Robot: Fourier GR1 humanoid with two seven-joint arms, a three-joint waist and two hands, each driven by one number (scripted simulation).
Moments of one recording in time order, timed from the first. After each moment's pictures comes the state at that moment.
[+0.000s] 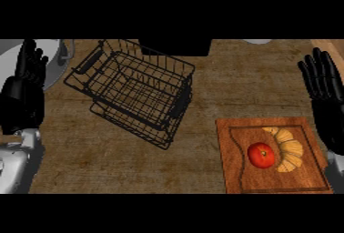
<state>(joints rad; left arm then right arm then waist) -0.31 0.36 0.01 -1.61 0.04 0.36 0.18 -0.19 -0.53 0.14 -1.70 -0.32 -0.19 -0.22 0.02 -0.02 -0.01</state>
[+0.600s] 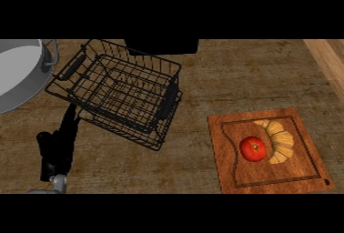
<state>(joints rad) 0.01 0.24 -0.11 -1.51 0.05 0.32 0.13 -0.02 -0.57 -0.25 -1.52 -0.36 -0.46 -0.14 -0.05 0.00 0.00</state>
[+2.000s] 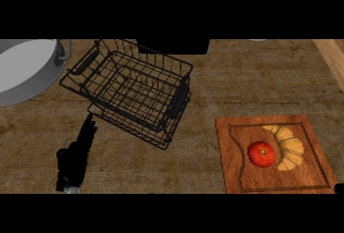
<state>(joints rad) 0.07 0.18 -0.16 -1.45 0.02 0.25 0.00 0.32 -1.05 0.00 -2.16 0.09 -0.33 0.89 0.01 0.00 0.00</state>
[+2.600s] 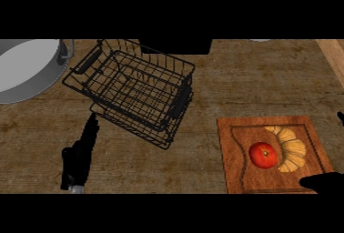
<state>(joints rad) 0.06 0.15 -0.16 -1.44 0.00 0.26 0.01 0.05 -0.93 0.32 -2.01 0.36 -0.21 1.09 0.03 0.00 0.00</state>
